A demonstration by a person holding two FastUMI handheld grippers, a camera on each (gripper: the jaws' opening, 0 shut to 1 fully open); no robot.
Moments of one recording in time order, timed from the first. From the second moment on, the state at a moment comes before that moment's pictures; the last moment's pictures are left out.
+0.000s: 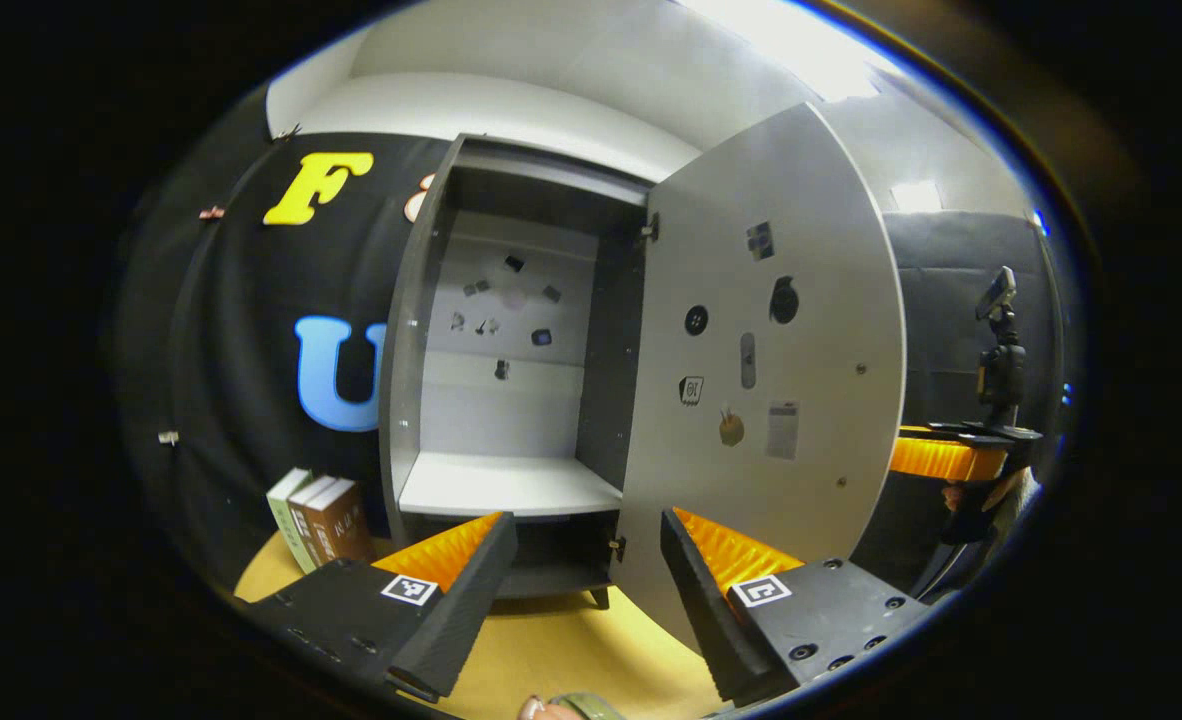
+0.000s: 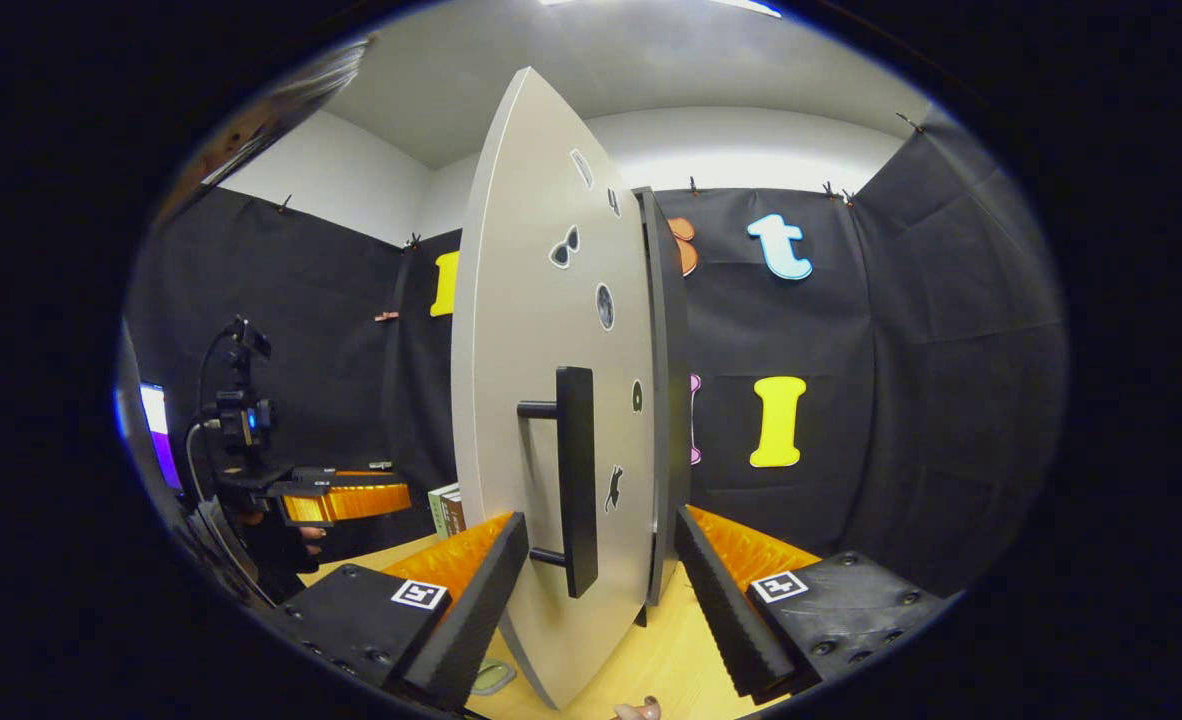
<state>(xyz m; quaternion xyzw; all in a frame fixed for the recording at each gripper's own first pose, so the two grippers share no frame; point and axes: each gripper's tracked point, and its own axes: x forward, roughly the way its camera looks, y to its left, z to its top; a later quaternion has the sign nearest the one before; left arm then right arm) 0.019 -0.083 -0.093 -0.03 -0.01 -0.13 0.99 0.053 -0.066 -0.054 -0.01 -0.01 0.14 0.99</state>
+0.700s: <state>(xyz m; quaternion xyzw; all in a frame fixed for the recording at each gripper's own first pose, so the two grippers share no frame) -0.008 -0.016 -0.063 -0.03 -0.03 -0.11 0.99 0.101 0.098 -0.085 0.04 0.01 0.25 0.97</state>
